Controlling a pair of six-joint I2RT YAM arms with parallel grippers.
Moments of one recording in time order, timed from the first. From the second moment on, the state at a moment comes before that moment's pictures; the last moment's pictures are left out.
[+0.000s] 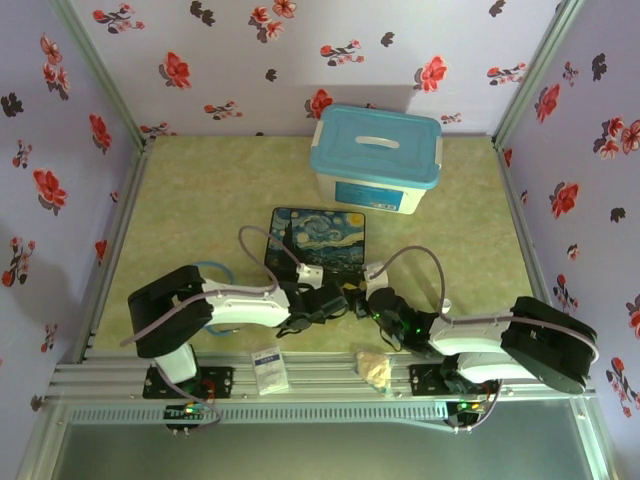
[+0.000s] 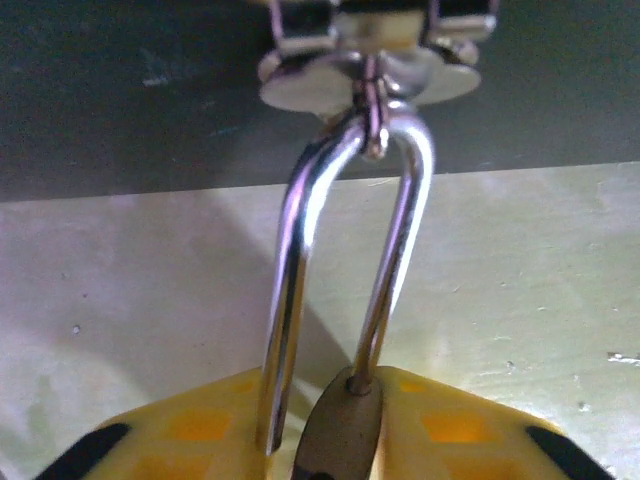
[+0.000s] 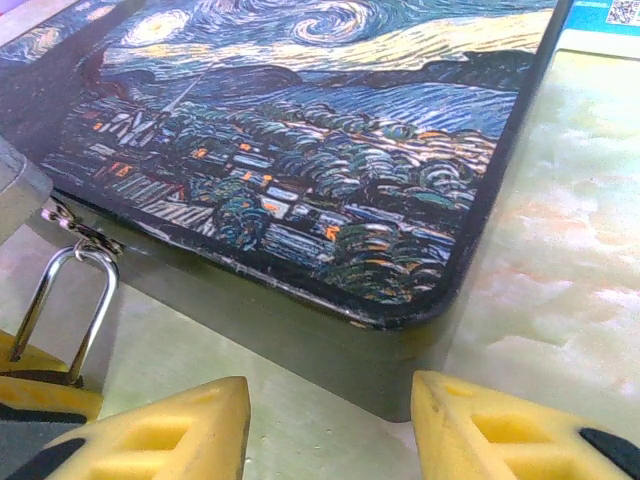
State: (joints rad) left arm -1.25 1.73 0.90 -0.47 -0.50 -0.98; right arm 1.06 1.23 0.17 0.55 0.44 0.44
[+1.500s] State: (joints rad) left arm -1.35 1.67 0.96 -0.57 -0.56 -0.93; right arm 1.05 1.31 0.16 0.63 0.49 0.51
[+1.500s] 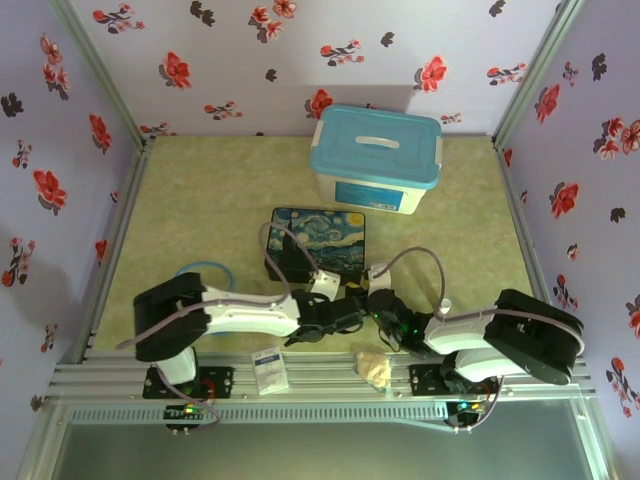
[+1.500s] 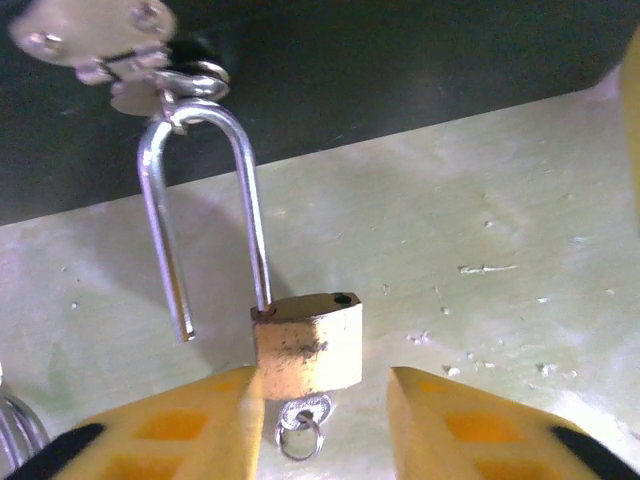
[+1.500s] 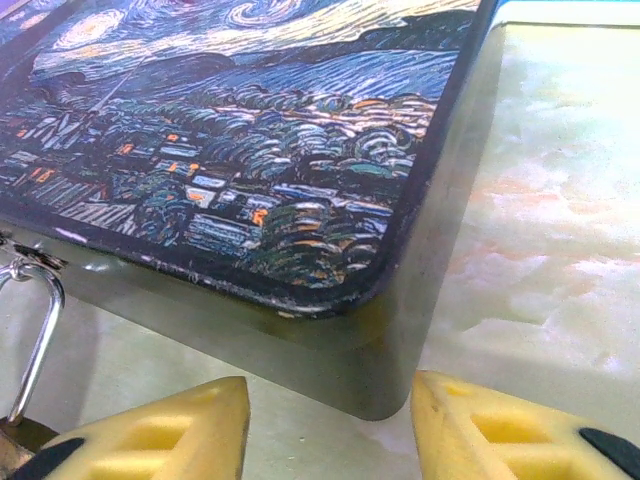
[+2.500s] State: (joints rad) left arm -0.90 0.90 0.65 -0.38 -0.38 -0.75; right arm 1.24 1.53 0.63 0.06 0.42 0.97
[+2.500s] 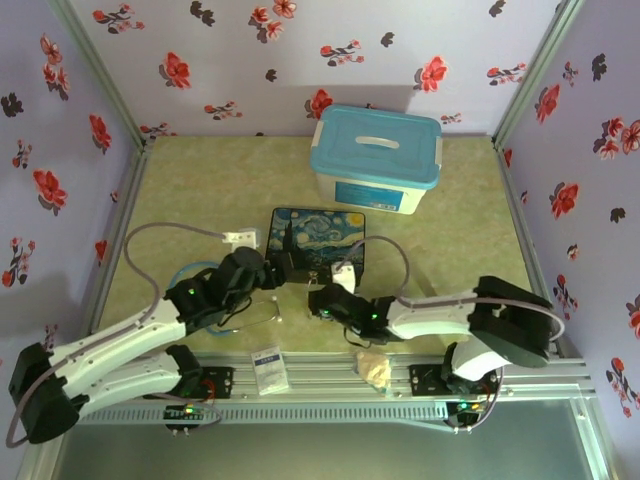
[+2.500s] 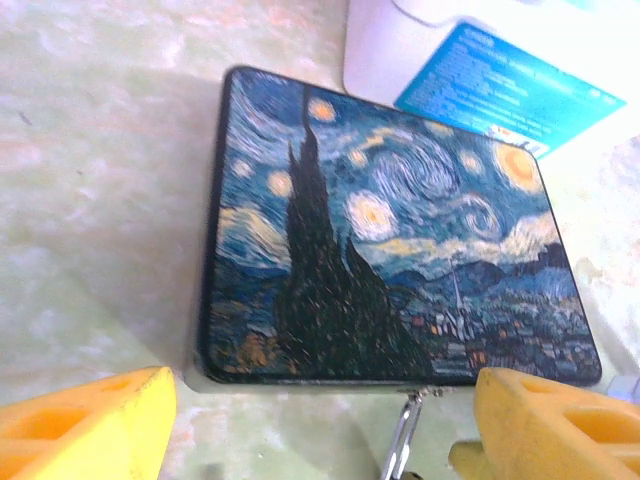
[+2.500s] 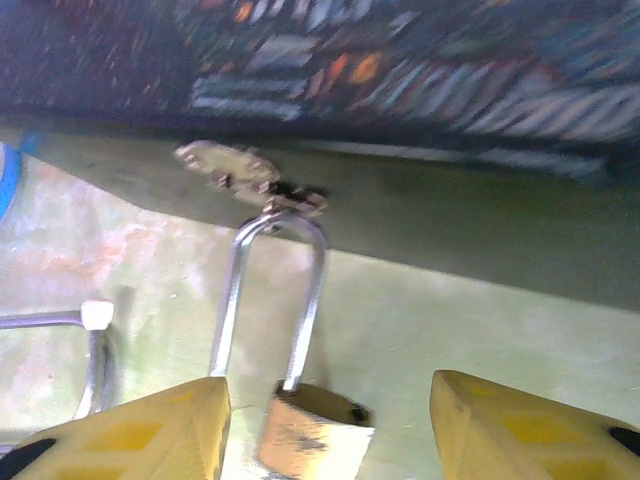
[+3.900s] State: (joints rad) left arm -0.61 1.38 0.70 -0.06 -0.24 -0.43; right arm 1.34 1.69 0.59 0.23 0.64 1.40
